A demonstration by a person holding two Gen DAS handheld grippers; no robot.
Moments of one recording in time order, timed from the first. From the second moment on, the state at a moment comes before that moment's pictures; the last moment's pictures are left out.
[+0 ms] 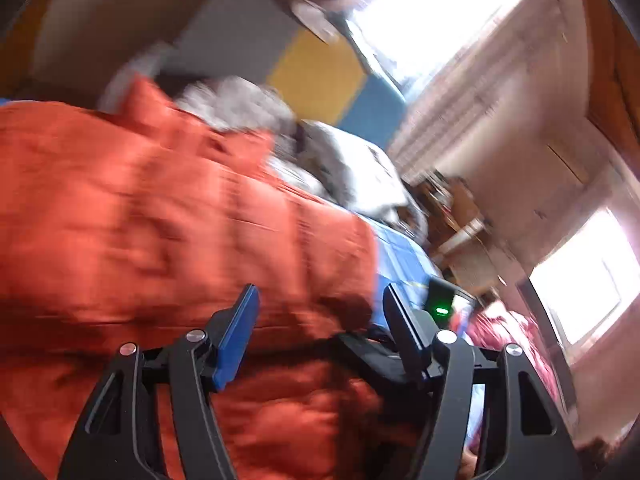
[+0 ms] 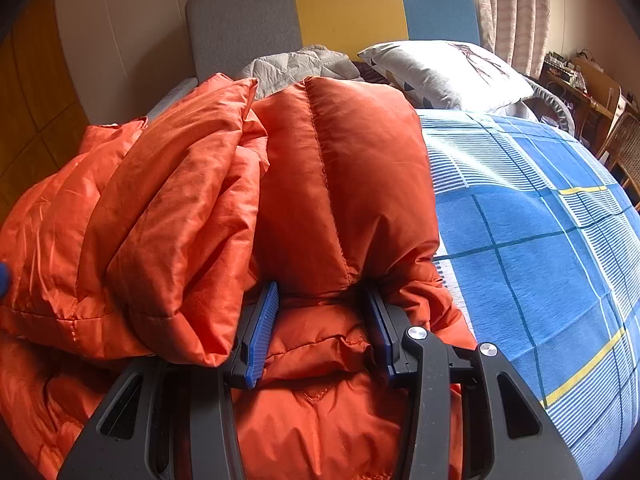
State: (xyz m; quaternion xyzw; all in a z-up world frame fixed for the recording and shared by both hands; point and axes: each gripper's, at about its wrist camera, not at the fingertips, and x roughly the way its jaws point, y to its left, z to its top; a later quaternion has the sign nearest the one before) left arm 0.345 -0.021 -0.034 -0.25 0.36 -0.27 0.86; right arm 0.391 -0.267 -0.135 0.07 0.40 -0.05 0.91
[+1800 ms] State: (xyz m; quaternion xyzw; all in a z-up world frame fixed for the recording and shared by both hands) left arm 0.356 0.122 -0.022 -0.19 0.33 -0.04 0.92; right arm 0.367 -0.217 -0.050 0.09 0.34 -0.02 0.93
